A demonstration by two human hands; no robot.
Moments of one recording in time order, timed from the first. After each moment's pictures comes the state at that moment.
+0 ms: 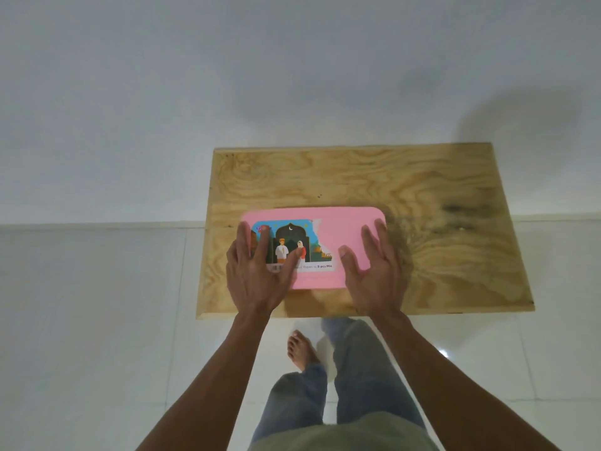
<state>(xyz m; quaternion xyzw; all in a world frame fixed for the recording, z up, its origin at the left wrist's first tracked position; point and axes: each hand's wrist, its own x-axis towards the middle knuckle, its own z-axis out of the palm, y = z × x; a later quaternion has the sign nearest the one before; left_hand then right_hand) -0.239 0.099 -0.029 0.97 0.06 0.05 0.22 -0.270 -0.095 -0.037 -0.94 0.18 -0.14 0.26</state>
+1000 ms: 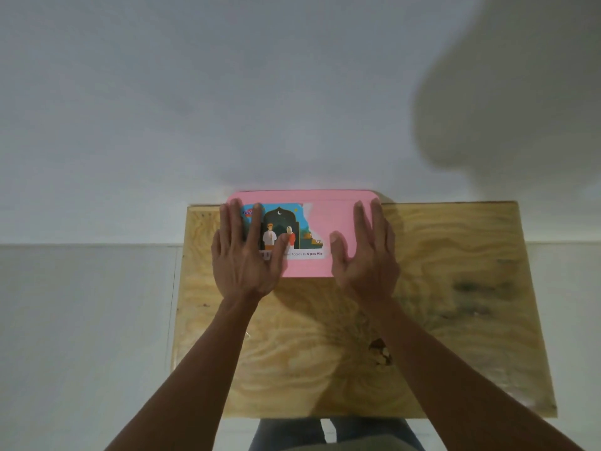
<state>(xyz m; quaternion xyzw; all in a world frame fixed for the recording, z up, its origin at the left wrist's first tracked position) -0.046 0.061 -0.054 0.99 0.00 0.05 0.16 -0.075 -0.139 -0.056 -0.95 0.12 -0.17 0.23</state>
